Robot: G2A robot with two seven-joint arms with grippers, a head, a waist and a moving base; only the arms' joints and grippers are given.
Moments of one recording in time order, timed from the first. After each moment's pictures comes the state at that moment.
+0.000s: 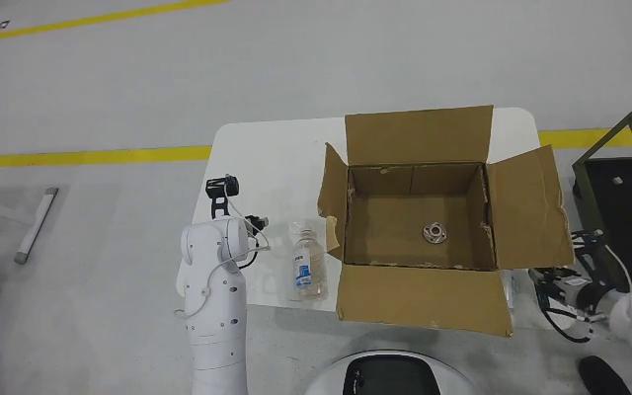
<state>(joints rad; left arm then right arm) 0.90 -1.57 -1.58 -1.50 1.68 0.02 -1.27 -1.70 -1.18 1.95 -1.95 -0.88 -0.28 0.99</state>
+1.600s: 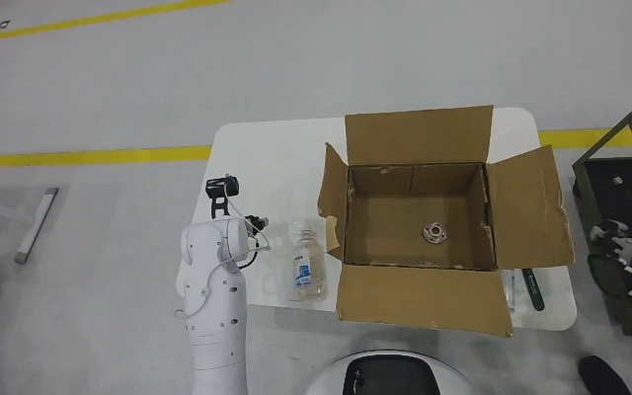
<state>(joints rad) 0.90 -1.57 -1.58 -1.50 1.68 0.02 -1.27 -1.55 -1.13 2.12 -1.94 -0.82 -0.03 0.97</state>
